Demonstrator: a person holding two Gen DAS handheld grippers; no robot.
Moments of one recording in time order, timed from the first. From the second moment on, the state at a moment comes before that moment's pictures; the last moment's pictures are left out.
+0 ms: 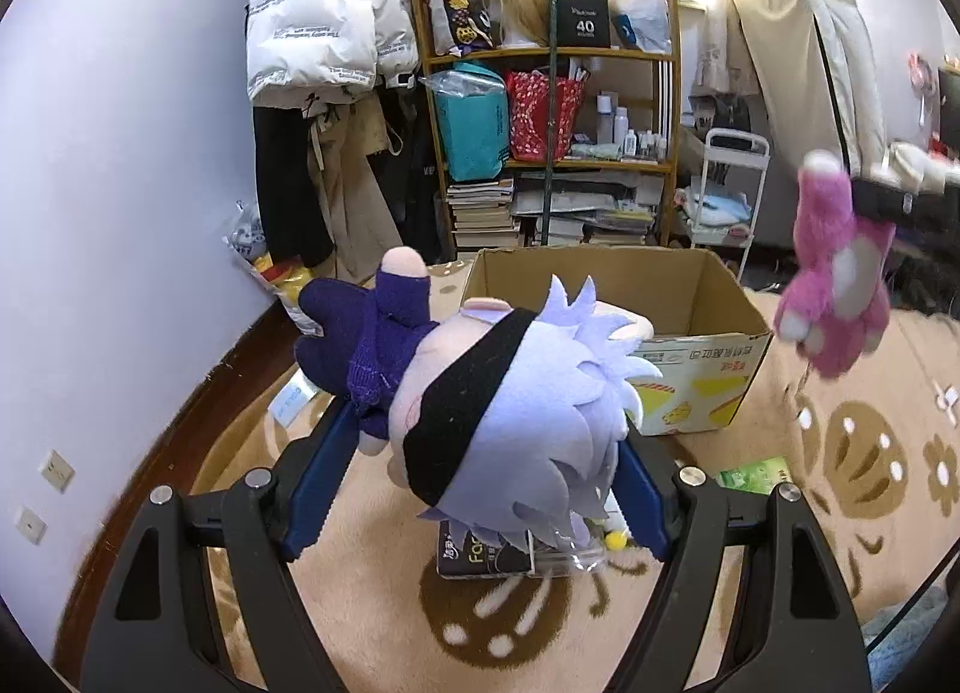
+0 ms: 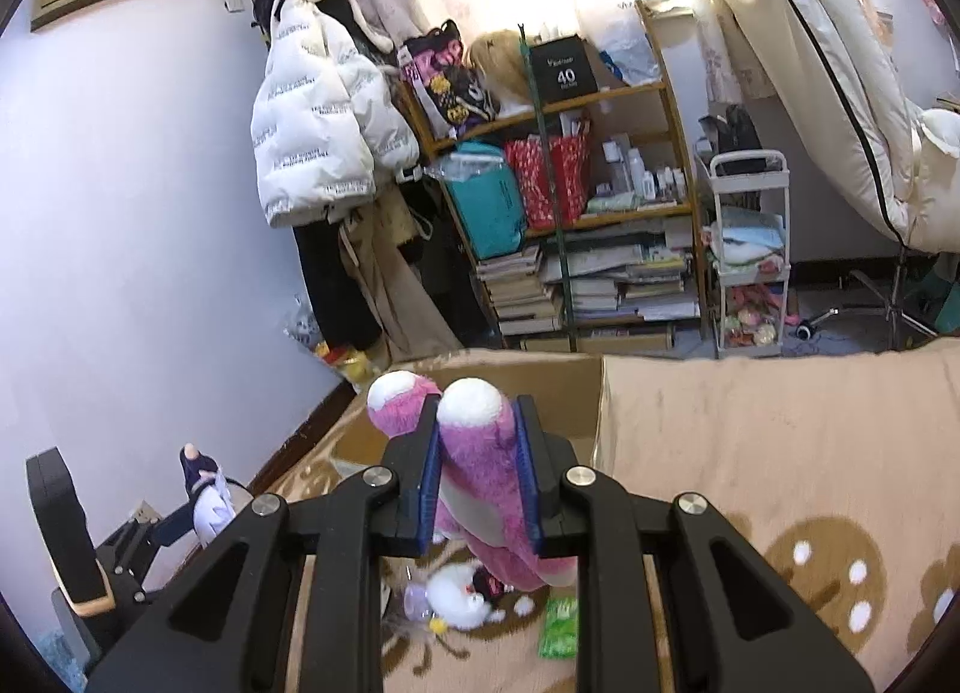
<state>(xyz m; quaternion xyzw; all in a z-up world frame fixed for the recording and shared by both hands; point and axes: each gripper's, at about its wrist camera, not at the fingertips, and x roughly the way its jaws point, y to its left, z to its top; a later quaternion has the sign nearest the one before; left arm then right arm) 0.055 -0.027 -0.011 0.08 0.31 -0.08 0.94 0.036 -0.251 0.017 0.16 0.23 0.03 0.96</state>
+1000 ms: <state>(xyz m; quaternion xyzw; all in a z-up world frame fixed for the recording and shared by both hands) 0.161 -0.049 0.013 0.05 0.27 -0.09 0.96 0.122 -0.242 0.010 0.11 0.23 0.06 0.97</state>
